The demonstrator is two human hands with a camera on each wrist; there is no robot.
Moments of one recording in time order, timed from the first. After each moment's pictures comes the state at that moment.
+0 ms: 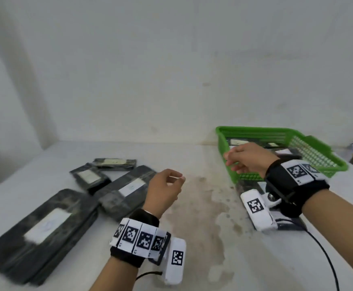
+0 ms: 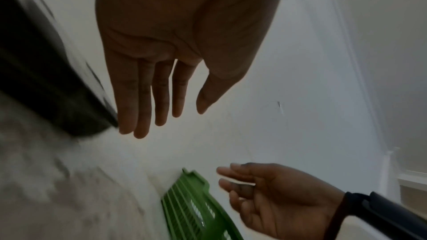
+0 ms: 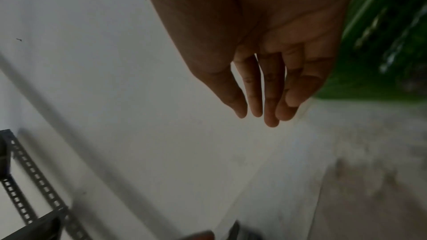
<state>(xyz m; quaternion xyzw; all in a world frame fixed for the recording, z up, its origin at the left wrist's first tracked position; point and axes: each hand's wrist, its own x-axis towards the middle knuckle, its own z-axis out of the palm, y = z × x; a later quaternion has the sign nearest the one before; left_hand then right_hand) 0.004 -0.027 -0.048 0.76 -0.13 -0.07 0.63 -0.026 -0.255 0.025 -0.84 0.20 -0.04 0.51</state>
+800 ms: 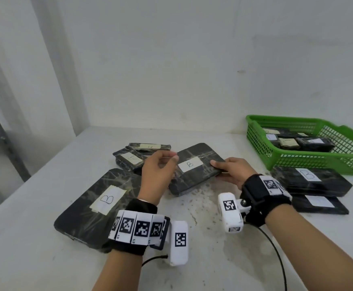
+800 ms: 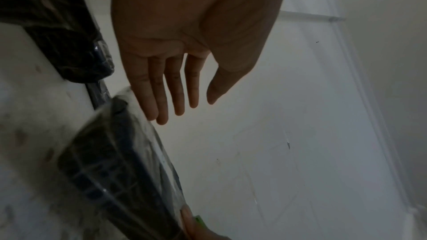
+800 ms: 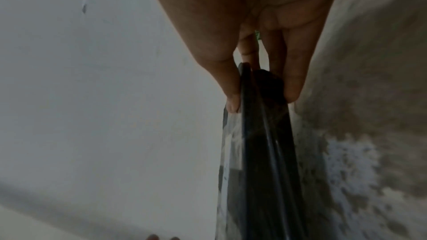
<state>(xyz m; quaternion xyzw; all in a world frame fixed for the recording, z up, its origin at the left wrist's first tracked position) 0.022 0.090 -0.051 0.70 -0.11 0.02 0.71 0.011 -0.128 -0.062 -0.68 0.25 -0.08 0.68</state>
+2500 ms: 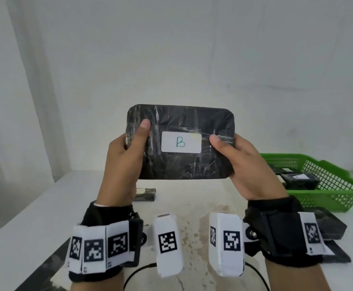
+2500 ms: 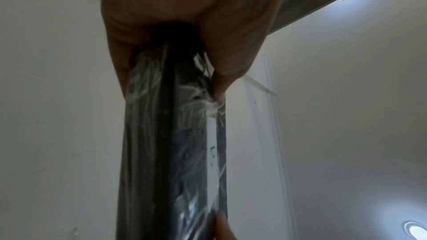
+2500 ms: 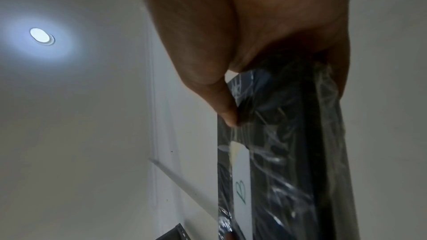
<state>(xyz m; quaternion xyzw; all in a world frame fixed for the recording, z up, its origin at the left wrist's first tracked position) 0.029 0.086 0.075 0.59 -0.21 0.09 0.77 -0.032 -0.103 0.073 -0.66 -0.07 -0.23 0.71</state>
